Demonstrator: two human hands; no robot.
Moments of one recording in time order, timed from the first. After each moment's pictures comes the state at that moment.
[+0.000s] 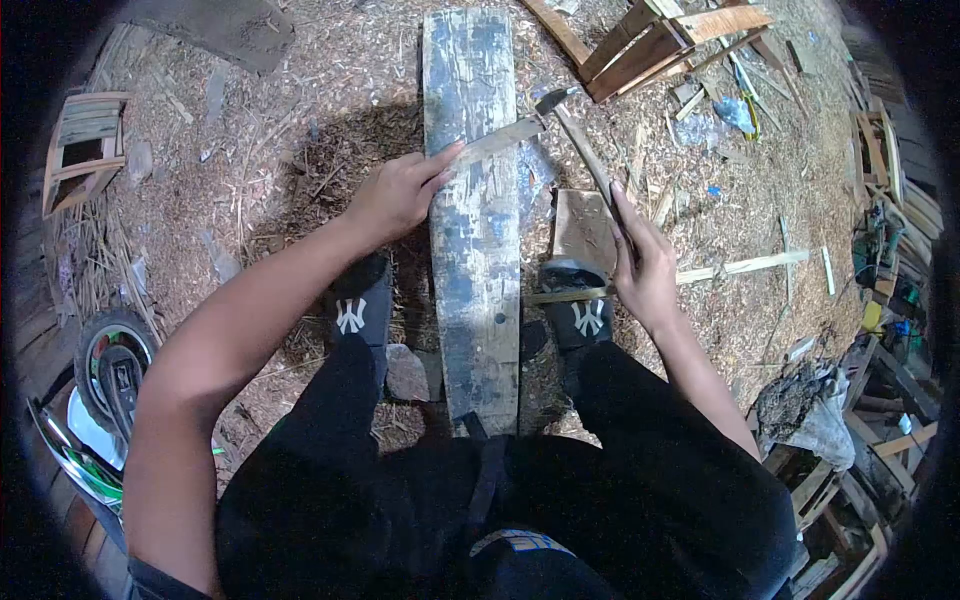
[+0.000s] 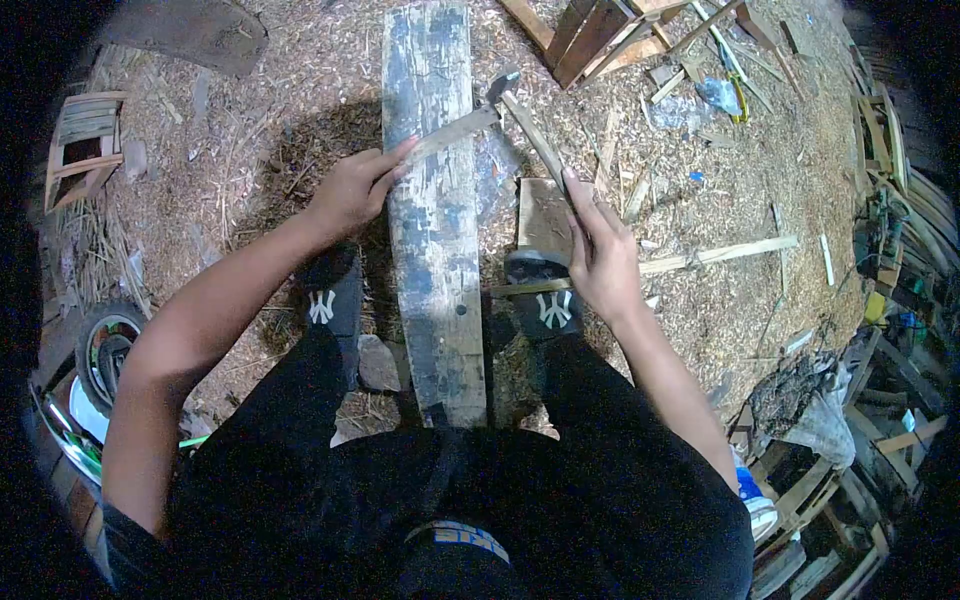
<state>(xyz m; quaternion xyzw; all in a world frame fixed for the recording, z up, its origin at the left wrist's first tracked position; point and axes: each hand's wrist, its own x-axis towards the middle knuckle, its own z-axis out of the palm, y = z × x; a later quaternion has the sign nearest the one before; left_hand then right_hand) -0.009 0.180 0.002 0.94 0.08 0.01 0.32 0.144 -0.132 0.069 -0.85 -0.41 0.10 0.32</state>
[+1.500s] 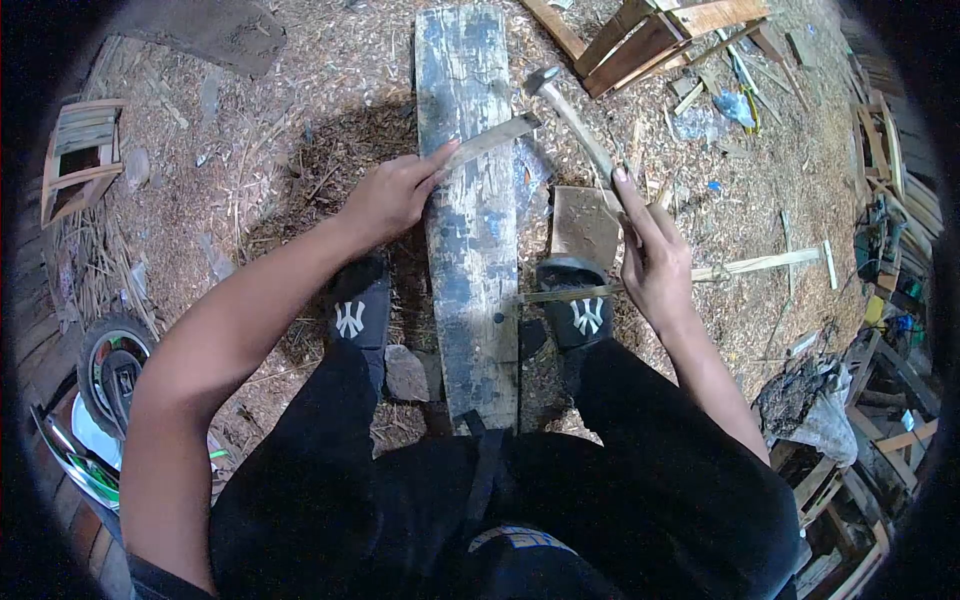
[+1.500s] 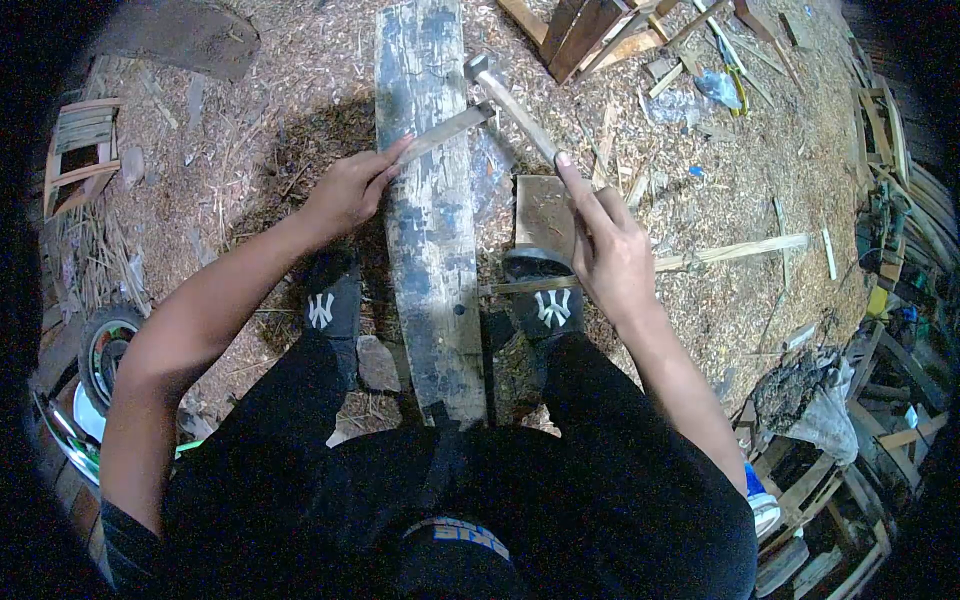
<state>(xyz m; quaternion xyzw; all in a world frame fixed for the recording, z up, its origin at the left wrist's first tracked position) -0.008 0.184 -0.005 0.94 0.06 -0.02 0.33 0.148 -0.129 0.097 -0.87 -0.41 0.09 0.25</state>
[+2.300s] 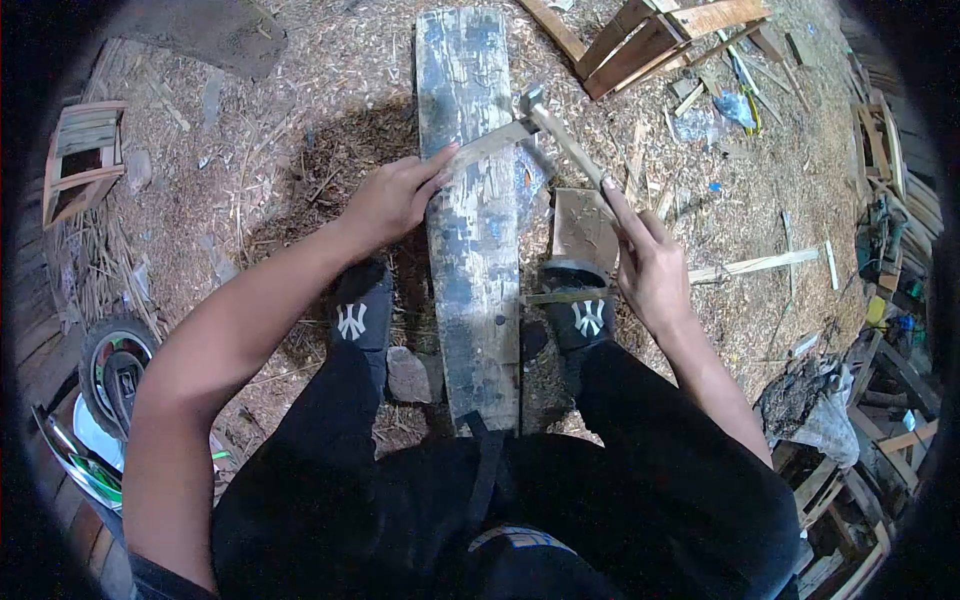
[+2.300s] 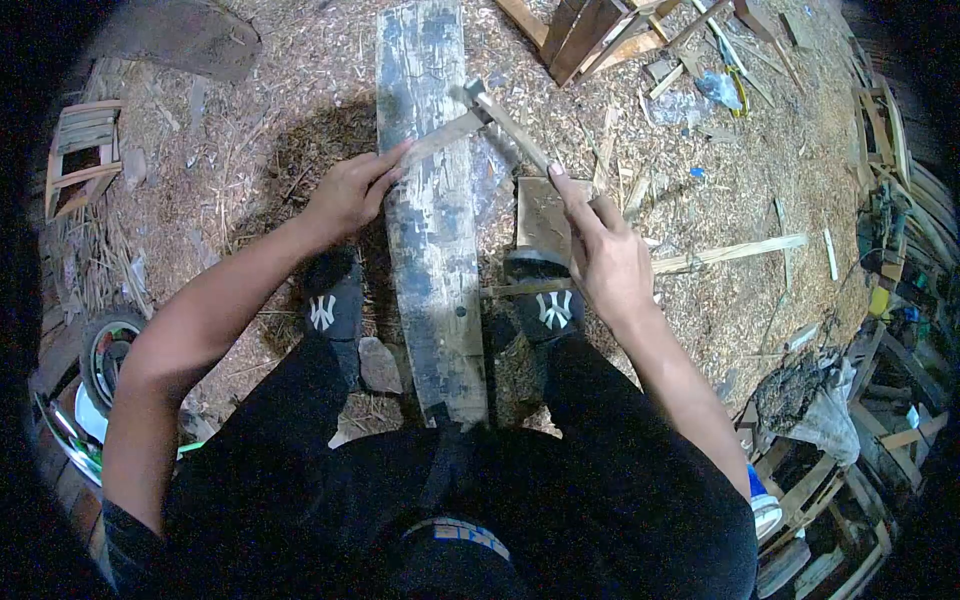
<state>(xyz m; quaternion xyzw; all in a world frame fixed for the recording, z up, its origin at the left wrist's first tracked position) -0.007 0.182 0.000 0.94 0.06 0.02 0.32 0.146 -0.135 0.089 -0.88 -0.41 0.14 0.18</state>
